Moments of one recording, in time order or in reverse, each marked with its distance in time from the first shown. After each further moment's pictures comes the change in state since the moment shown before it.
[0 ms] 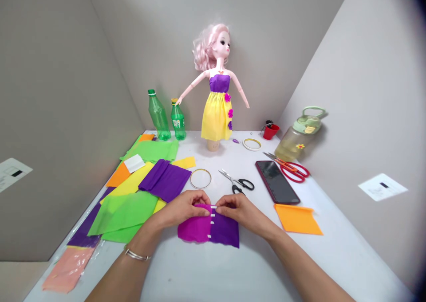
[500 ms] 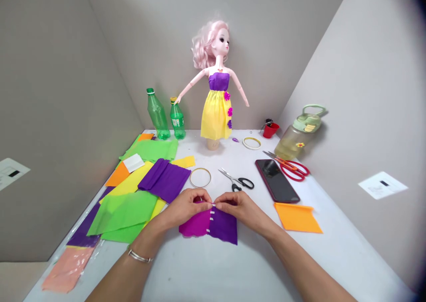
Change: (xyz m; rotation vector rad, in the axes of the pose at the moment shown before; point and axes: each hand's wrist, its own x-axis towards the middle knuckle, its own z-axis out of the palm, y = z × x) left_hand 0.002 0.000 0.009 0.021 0.099 0.072; right_hand -0.001 0.000 0.000 0.016 0.043 -0.031
